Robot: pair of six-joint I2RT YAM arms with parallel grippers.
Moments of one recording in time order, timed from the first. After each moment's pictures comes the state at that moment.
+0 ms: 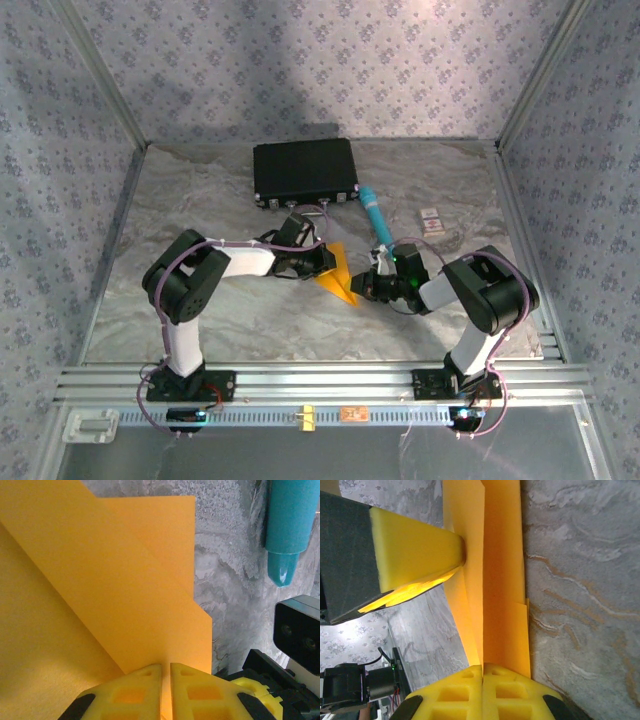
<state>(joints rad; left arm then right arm) -0.70 1.88 0.96 0.08 0.45 -0.97 0.44 1.71 0.37 0.65 -0.76 0.82</state>
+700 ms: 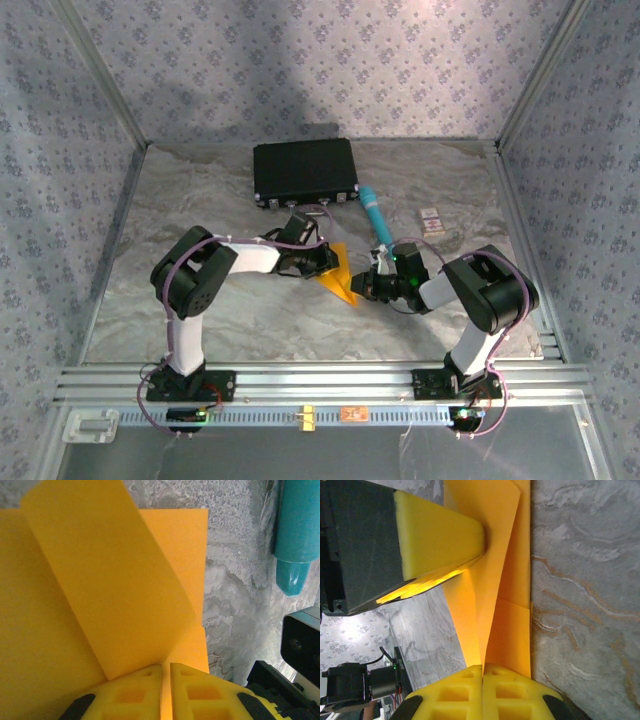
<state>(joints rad) -0.70 1.94 1.01 0.06 0.46 -0.97 0.43 1.71 0.38 0.64 -0.77 0.82</state>
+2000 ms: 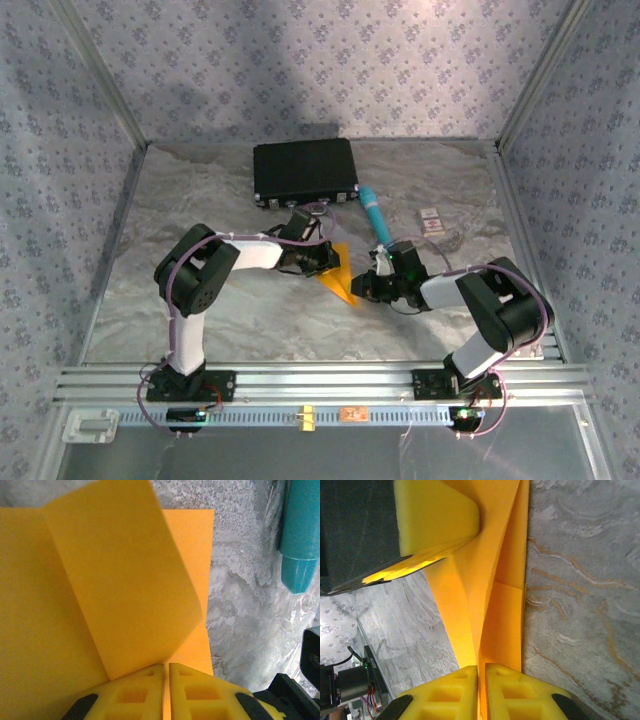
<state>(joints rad) -0.70 1.97 1.06 -0.01 0.48 -0.93 0.47 1.58 0.42 0.35 -0.66 0.72</state>
